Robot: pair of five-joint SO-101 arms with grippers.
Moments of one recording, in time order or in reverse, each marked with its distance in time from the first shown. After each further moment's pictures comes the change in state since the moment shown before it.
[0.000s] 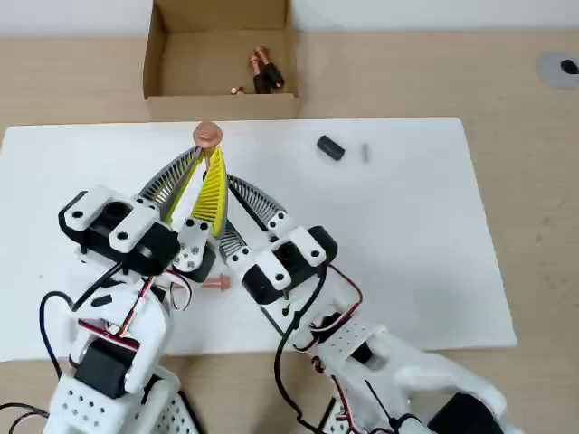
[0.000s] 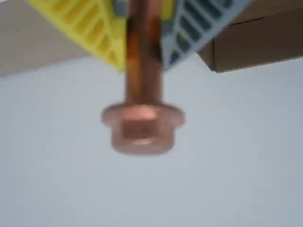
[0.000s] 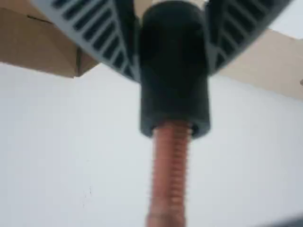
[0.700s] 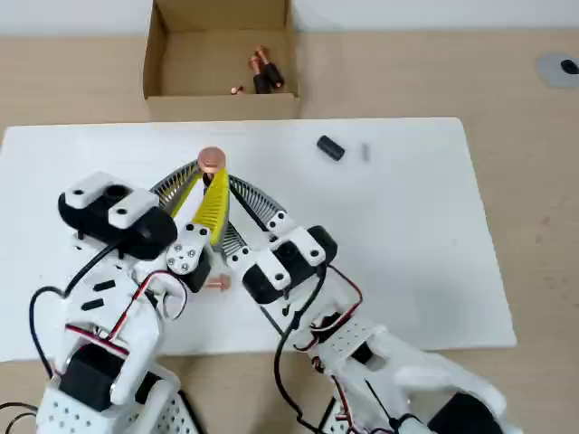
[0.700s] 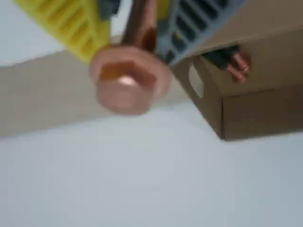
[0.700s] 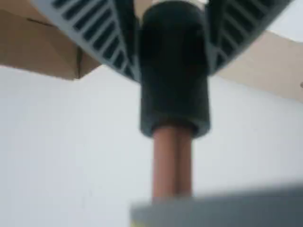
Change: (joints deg) left arm 0.0 0.0 -8.2 19.0 3.4; right arm 0.0 0.0 -0.4 0.0 0.0
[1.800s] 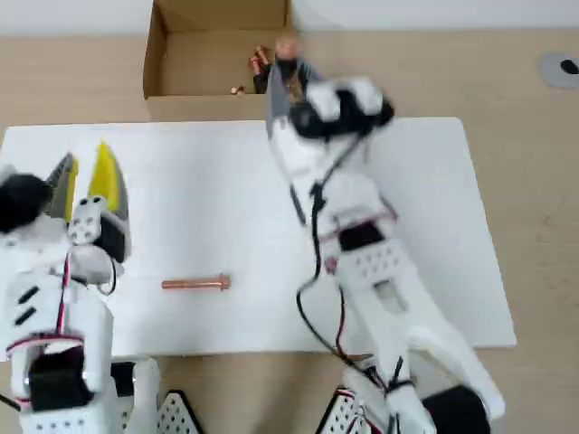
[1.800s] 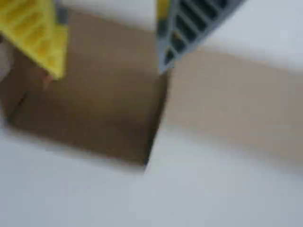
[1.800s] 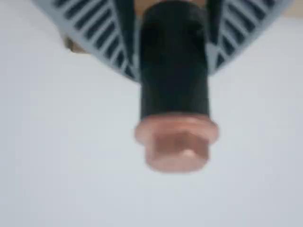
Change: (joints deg) left arm -31.9 5.4 -8.8 13.5 9.9; right arm 21.4 6.7 -43.1 44.1 -7.6
